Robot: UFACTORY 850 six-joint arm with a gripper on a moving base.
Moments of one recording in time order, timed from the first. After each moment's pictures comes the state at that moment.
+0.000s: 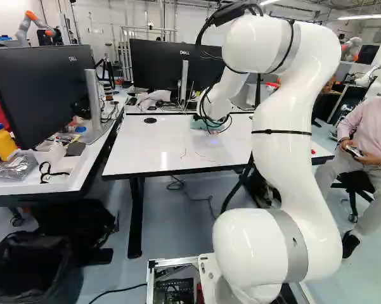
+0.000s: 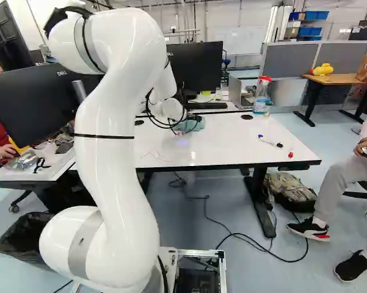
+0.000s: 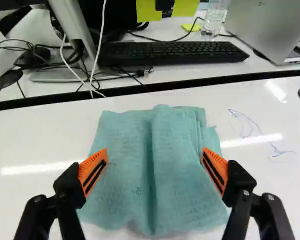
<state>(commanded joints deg) -5.4 -33.3 -66.1 0.0 20.5 0.0</state>
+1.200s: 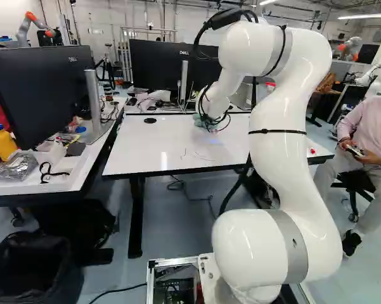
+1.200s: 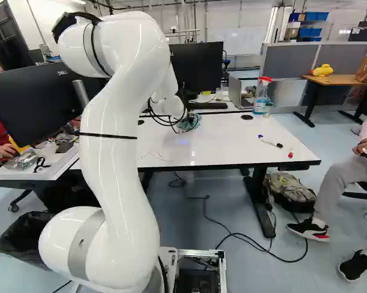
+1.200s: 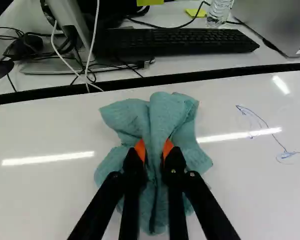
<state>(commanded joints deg) -5.3 -35.3 -69.0 0.0 16.1 0.0</state>
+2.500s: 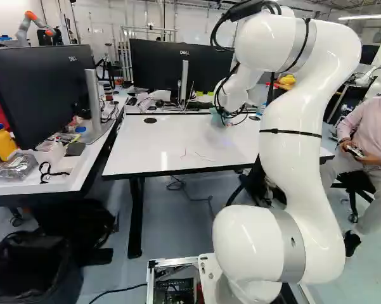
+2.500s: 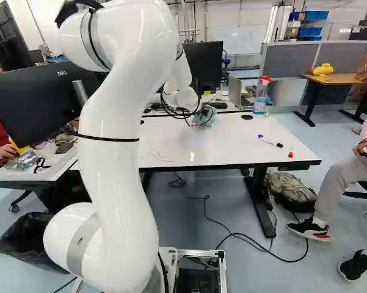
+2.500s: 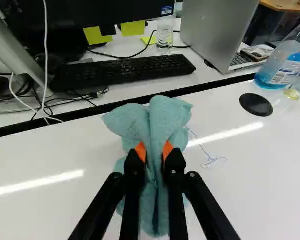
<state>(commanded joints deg) -13.5 -31.2 -70.3 0.0 16.1 0.0</state>
